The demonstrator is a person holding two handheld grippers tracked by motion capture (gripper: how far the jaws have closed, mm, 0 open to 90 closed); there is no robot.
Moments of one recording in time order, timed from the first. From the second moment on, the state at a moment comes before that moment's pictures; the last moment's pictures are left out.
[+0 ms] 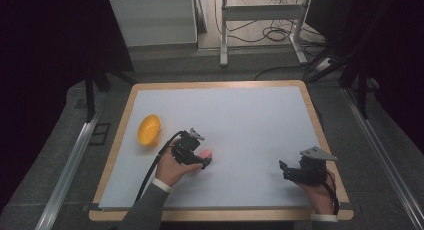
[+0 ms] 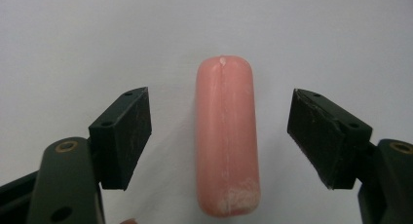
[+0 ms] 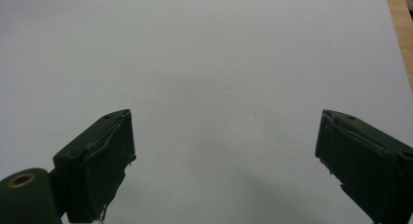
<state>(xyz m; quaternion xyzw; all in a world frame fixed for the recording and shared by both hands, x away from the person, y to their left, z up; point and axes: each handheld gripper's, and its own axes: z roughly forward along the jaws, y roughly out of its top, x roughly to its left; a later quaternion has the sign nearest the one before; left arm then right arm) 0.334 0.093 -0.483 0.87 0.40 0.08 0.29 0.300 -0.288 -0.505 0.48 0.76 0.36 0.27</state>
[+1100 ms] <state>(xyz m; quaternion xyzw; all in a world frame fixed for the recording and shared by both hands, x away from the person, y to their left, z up) 0.342 0.084 -0.510 0.86 0.42 0.06 0.27 0.301 -0.288 -0.506 0.48 0.75 0.36 0.26</state>
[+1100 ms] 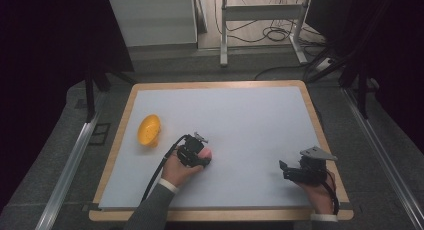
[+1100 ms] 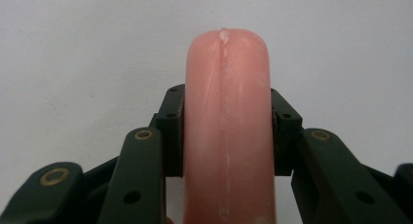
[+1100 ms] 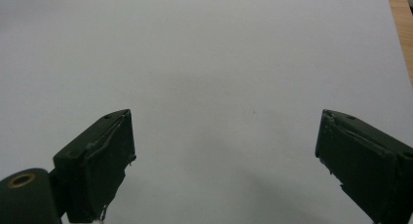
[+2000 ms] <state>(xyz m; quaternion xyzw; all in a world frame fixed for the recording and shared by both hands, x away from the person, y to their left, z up) 0.343 0.108 -0.492 0.86 0.43 0.08 0.28 0.302 -0.292 -0.506 0.49 0.75 0.36 0.26</state>
